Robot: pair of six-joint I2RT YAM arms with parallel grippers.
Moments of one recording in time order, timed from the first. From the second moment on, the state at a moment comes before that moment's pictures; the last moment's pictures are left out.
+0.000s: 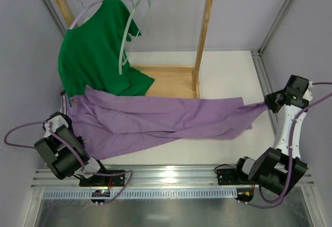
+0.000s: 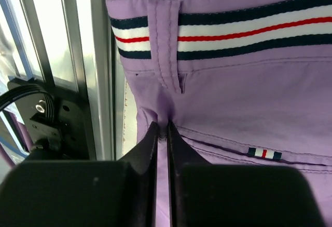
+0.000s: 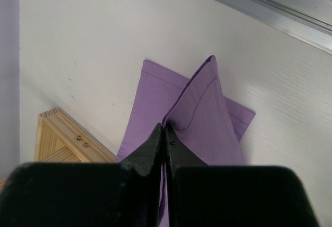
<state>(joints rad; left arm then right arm) 0.69 1.40 0.71 -1.01 -0.31 -1.07 -0.52 1.18 1.05 -0.72 -0.03 0.78</state>
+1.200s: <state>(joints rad) 0.74 1.42 0.74 -1.09 -0.39 -1.08 -0.52 1.22 1.13 -0.80 0.04 0.78</state>
